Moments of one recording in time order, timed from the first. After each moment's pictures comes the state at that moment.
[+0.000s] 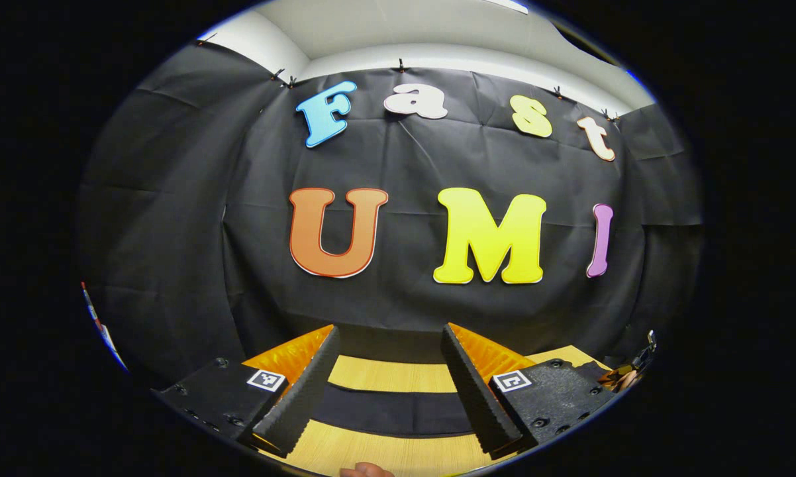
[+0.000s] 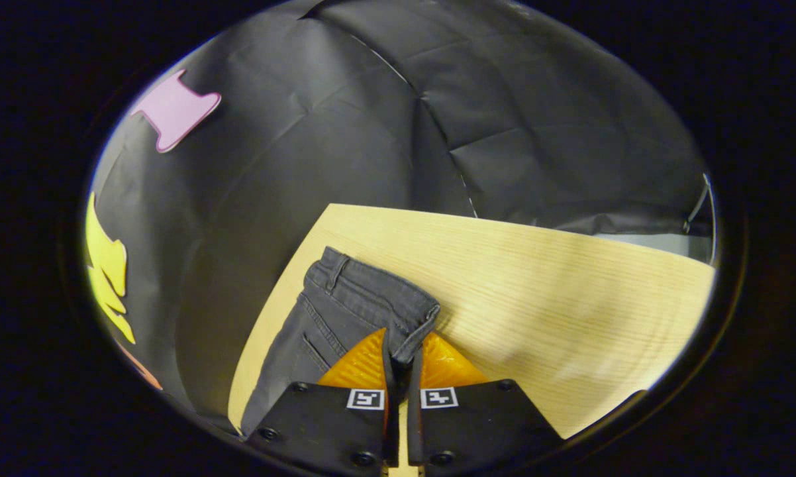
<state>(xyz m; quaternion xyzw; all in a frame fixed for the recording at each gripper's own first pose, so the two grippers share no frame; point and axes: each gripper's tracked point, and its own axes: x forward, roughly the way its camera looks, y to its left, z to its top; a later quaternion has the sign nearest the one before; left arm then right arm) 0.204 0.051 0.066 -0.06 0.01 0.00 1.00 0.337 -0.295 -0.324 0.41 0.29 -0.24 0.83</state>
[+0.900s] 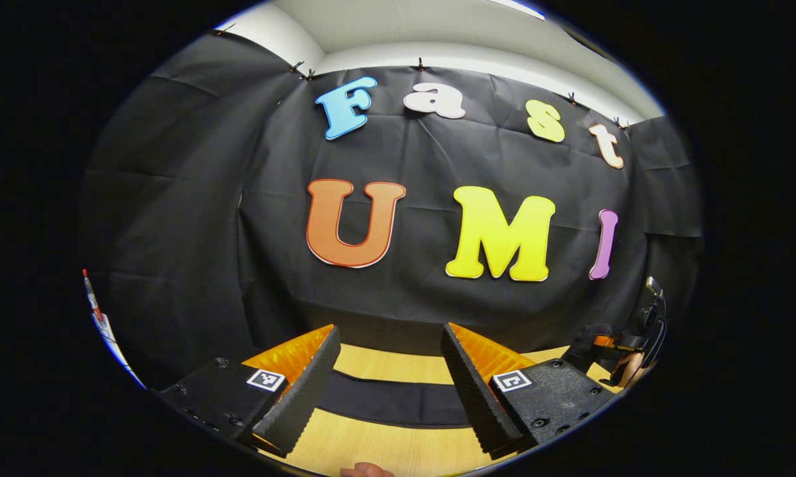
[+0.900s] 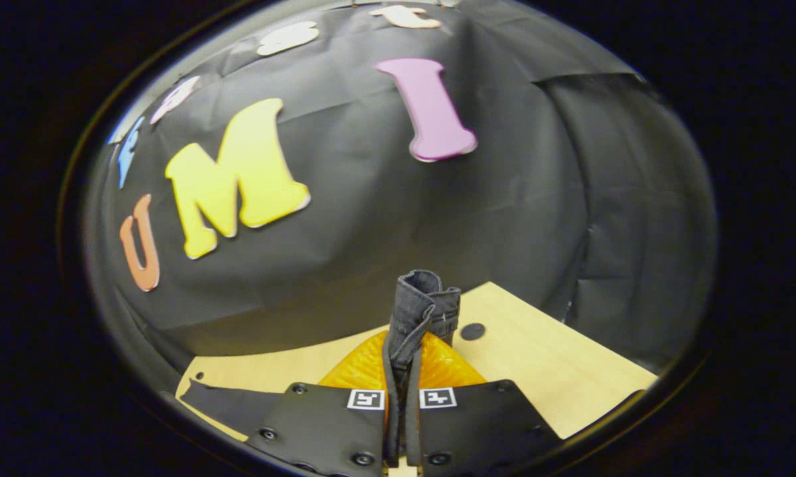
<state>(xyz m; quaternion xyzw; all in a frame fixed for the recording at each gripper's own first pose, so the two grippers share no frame) 0.172 0.088 0.055 -0.08 0.02 0.02 1.00 0.297 -0.224 -0.141 0.15 0.15 -0.04 0.98</state>
